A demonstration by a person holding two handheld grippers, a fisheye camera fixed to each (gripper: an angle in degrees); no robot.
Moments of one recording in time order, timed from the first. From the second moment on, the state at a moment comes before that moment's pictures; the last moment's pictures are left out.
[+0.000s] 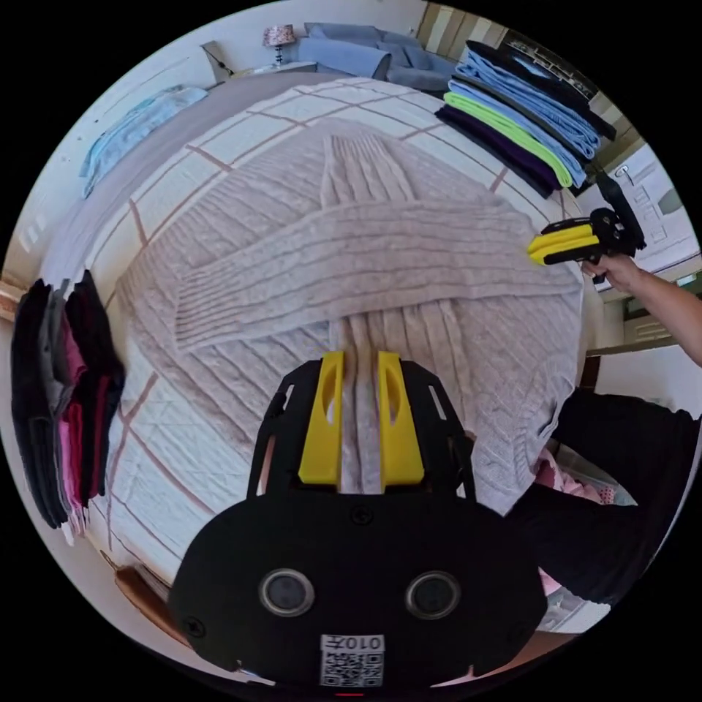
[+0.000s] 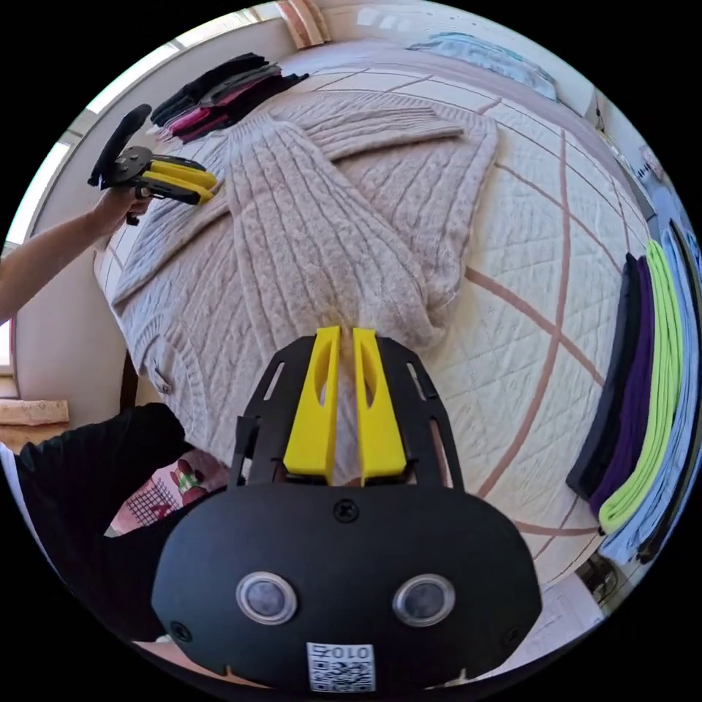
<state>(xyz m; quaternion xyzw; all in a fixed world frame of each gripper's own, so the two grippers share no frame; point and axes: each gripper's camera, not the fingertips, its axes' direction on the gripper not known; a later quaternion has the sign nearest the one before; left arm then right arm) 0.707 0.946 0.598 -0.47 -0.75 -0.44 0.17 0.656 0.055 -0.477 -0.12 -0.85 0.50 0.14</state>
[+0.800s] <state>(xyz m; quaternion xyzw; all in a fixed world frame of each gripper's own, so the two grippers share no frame) 0.719 1.127 0.767 -0.75 -0.52 -0.38 0.14 0.813 -0.005 -0.536 0.15 -0.84 0.25 0.46</state>
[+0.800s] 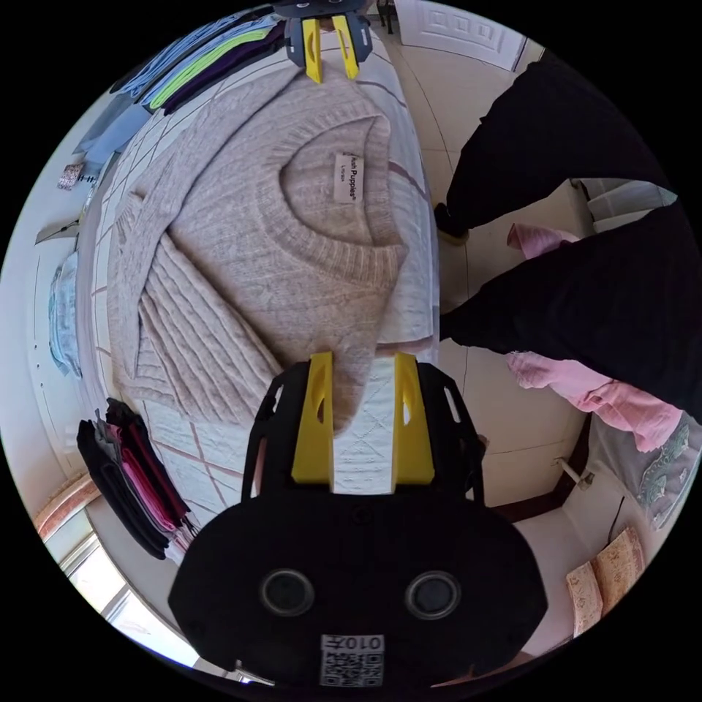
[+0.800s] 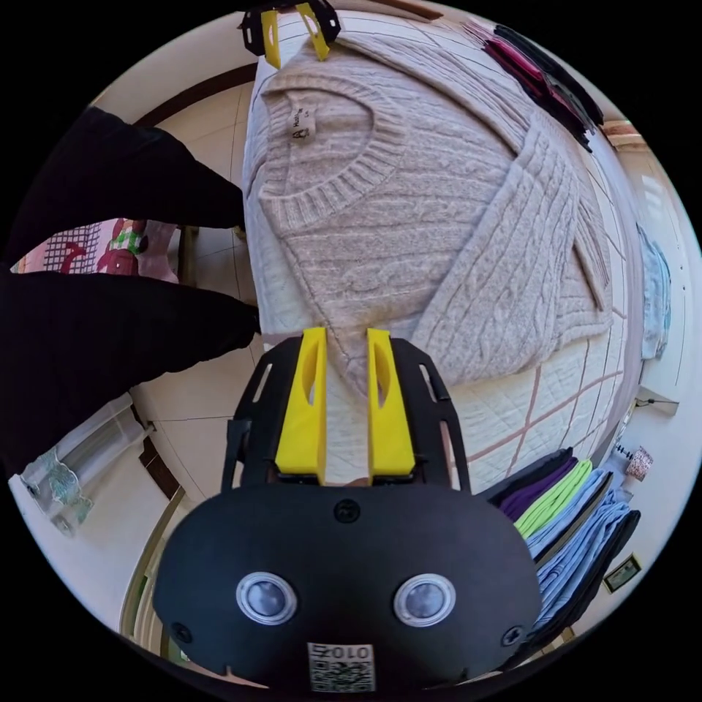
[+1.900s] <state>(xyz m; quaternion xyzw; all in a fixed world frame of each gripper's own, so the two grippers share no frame) 0.746 0.973 0.685 -0.63 -0.50 -0.52 0.27 0.802 0.139 -0.390 0.14 -0.92 0.33 0.18</state>
